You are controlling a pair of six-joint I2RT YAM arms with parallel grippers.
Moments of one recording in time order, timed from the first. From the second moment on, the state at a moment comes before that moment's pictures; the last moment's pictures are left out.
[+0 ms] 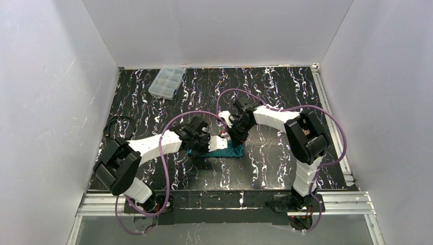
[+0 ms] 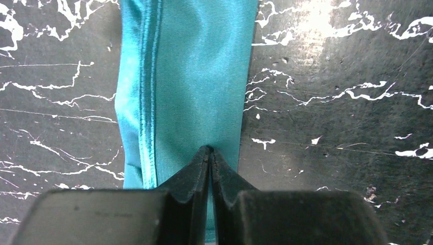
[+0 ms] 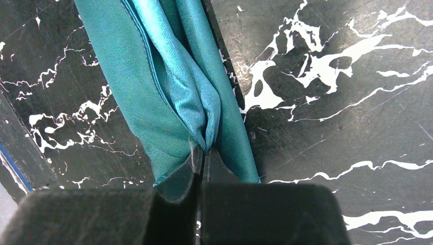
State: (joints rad) left arm -0.74 1.51 0.81 -0.40 0.25 0.79; right arm 0.62 1.89 1.22 -0.66 -0.54 -0.47
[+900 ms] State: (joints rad) left arm -0.69 1.56 0.84 -0.36 0.23 0.74; right arm 0.62 1.89 1.22 -0.70 -0.55 -0.47
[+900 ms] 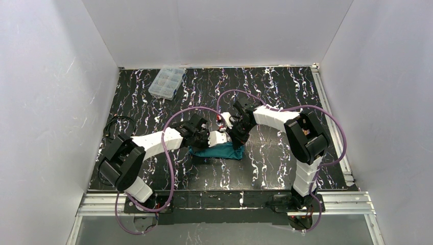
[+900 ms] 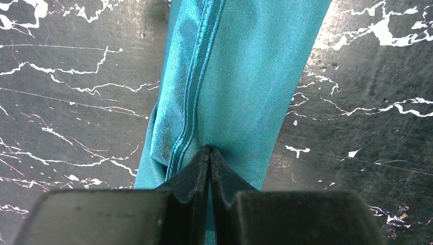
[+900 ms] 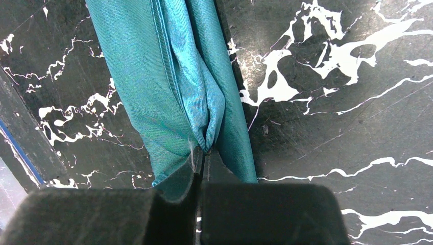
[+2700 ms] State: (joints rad) left arm -0.18 1.47 1.18 -0.92 0.53 0.33; right arm 0.96 1.68 1.21 -0.15 -0.31 0.45
